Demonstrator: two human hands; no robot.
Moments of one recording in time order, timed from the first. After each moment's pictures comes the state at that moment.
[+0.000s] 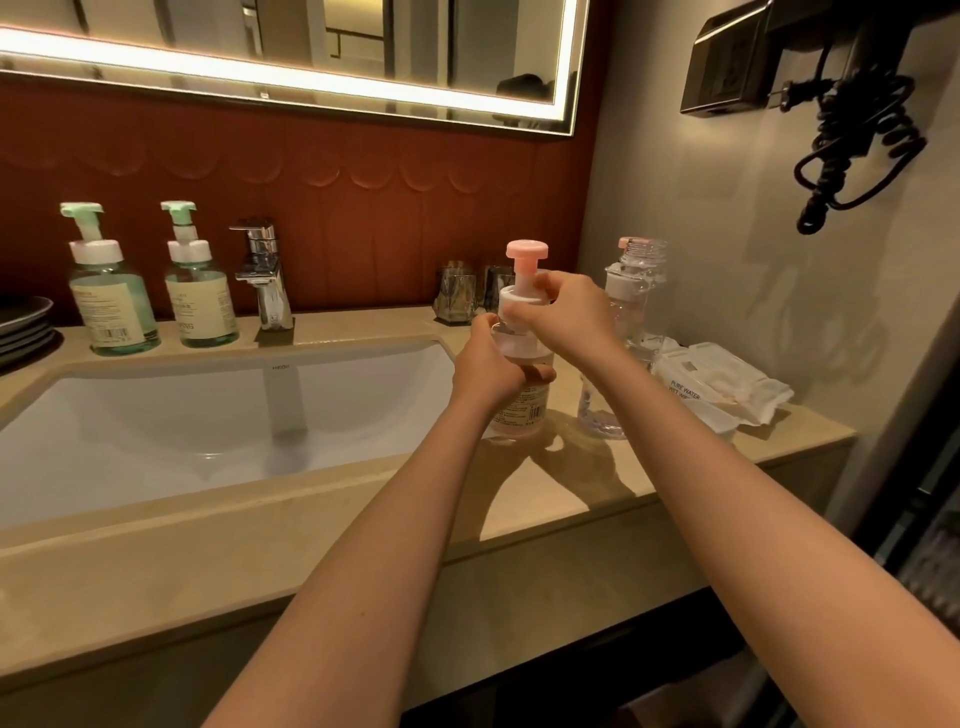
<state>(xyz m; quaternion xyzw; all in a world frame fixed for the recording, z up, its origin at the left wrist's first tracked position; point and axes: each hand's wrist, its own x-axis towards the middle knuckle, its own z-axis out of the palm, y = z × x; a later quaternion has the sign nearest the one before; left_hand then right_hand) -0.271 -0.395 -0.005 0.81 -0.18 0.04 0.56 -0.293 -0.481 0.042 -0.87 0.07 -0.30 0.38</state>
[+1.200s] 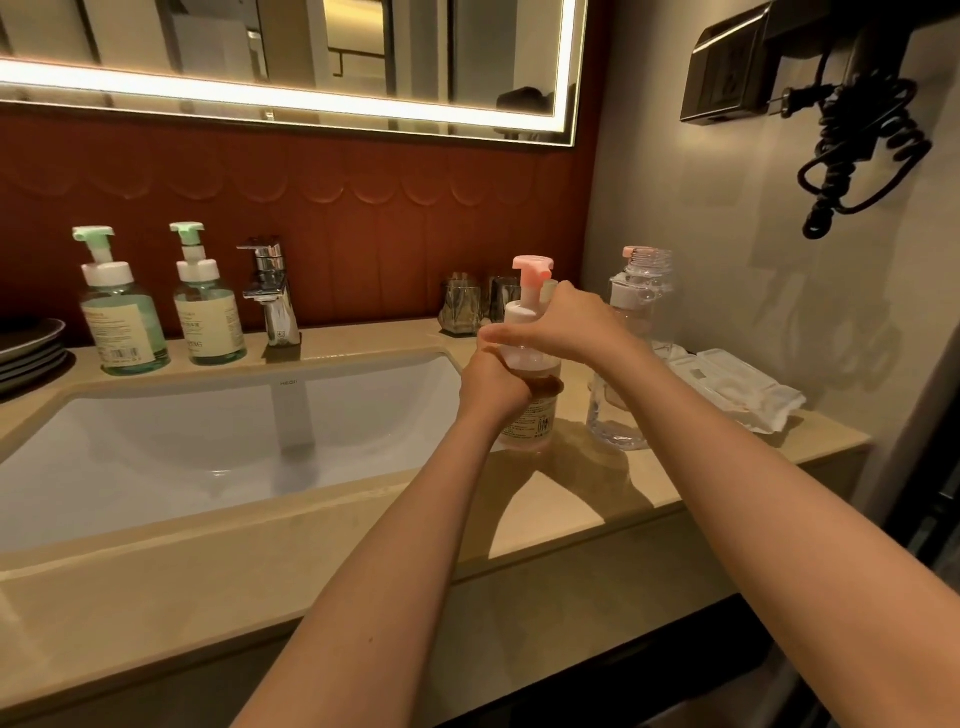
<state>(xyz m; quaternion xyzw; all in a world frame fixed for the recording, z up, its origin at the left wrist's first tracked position) -0.268 -0.397 -0.008 0.82 -0.17 0.04 0.55 -0.276 -0.487 0.051 -0.96 0.10 -0.18 0.20</state>
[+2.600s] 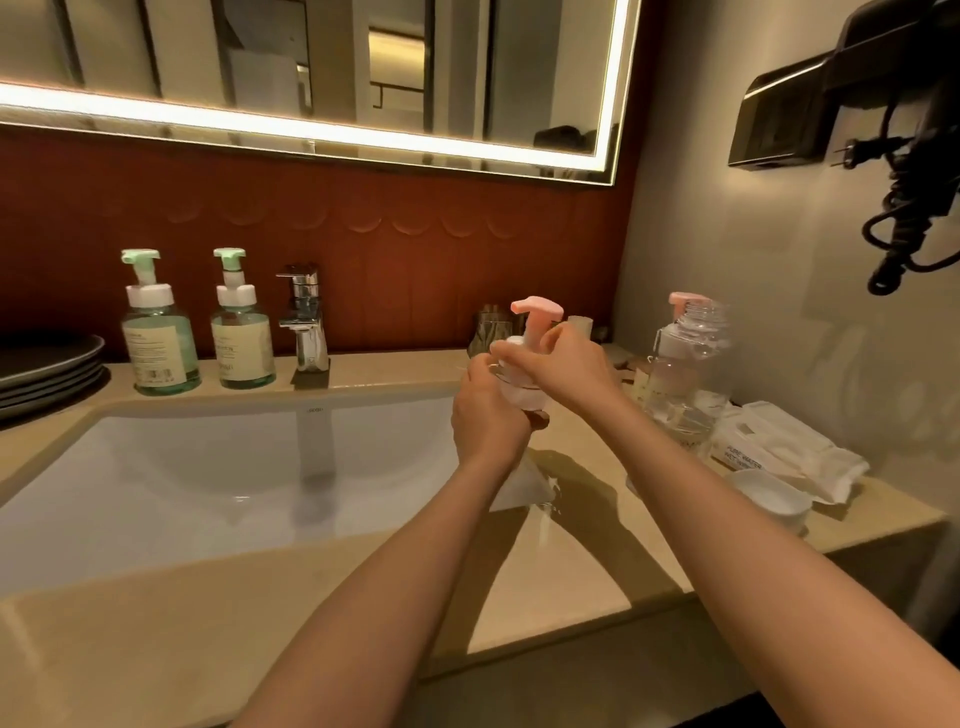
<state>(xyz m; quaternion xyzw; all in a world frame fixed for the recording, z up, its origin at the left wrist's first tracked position) -0.240 -0.377 -0.007 0.82 -0.09 0.18 0.54 -0.244 -0.458 0.044 -0.92 0.10 -0.21 0.30</state>
